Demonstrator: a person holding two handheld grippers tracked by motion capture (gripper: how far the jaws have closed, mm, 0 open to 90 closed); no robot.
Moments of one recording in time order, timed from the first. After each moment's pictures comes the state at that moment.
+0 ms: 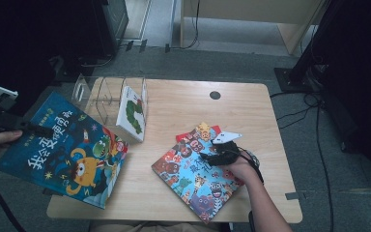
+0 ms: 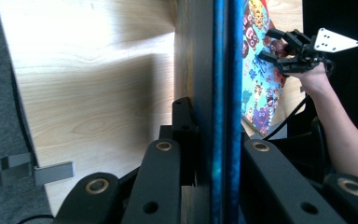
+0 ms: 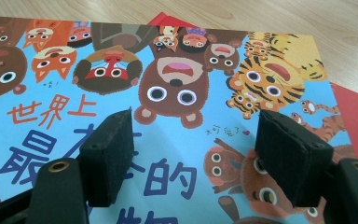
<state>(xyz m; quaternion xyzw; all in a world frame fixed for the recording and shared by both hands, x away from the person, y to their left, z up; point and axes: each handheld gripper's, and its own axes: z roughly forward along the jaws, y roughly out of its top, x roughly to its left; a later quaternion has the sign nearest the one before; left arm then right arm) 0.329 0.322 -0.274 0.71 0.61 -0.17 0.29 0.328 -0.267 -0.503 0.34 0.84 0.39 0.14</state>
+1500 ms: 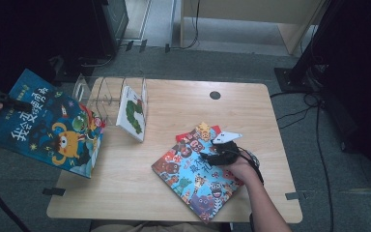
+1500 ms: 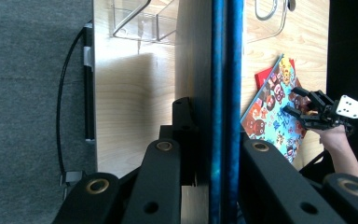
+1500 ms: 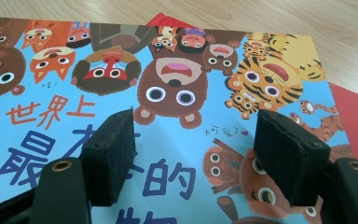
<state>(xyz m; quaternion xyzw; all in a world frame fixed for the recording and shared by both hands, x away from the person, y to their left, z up) 0.381 0.375 -0.250 0.67 0.68 -0.12 0.28 0.327 -0.267 -0.502 0.34 0.84 0.39 0.15</state>
